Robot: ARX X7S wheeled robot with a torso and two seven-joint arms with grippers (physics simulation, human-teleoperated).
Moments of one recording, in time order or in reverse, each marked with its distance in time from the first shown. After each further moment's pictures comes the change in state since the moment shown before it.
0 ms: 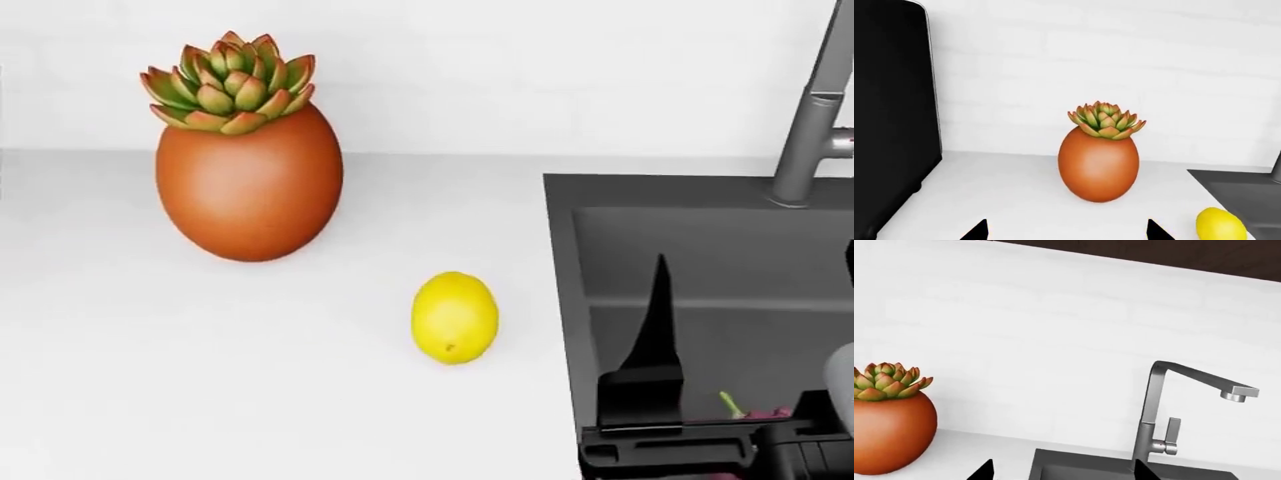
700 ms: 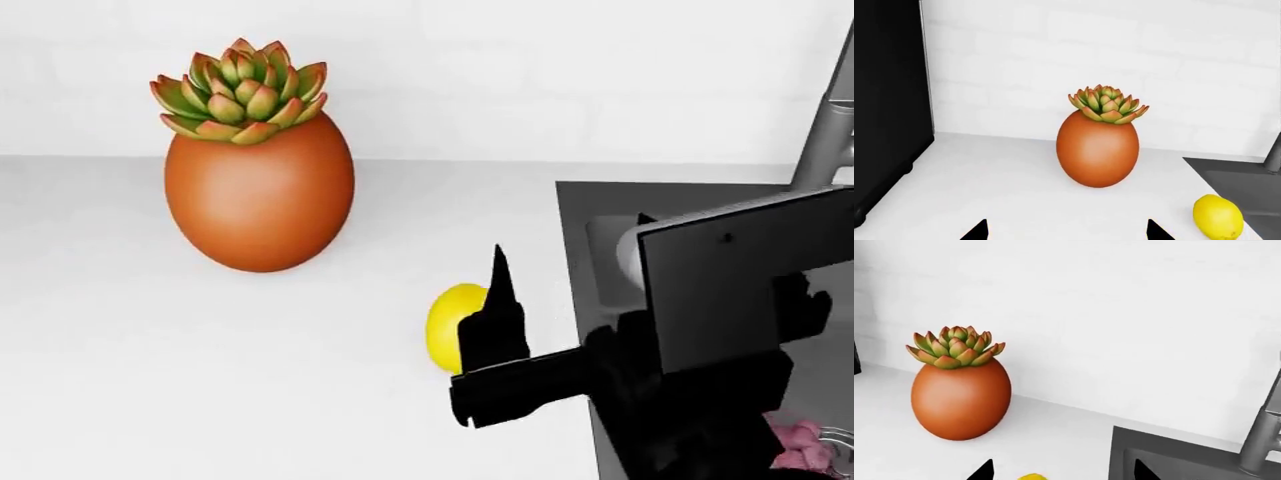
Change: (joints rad) left arm 0.059 -0.012 0.043 0.016 0.014 0.056 0.025; right arm 0.358 -0.177 -0.358 0.287 -0.002 0.139 -0.118
